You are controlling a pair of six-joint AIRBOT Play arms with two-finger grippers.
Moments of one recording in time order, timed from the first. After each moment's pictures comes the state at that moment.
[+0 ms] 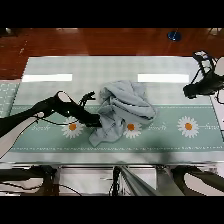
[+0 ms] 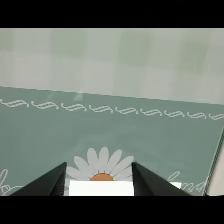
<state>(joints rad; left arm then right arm) -0.33 -1.54 0.84 0.68 -1.08 -1.11 -0.05 -1.24 1.22 -1.75 1.32 1.49</state>
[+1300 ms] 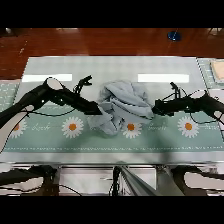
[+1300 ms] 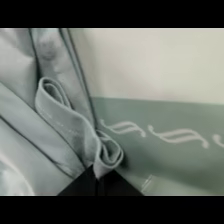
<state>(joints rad) -0.28 -1.46 1.01 0.68 -1.18 -1.08 -0.11 -1.46 0.79 -0.77 0.95 1.18</state>
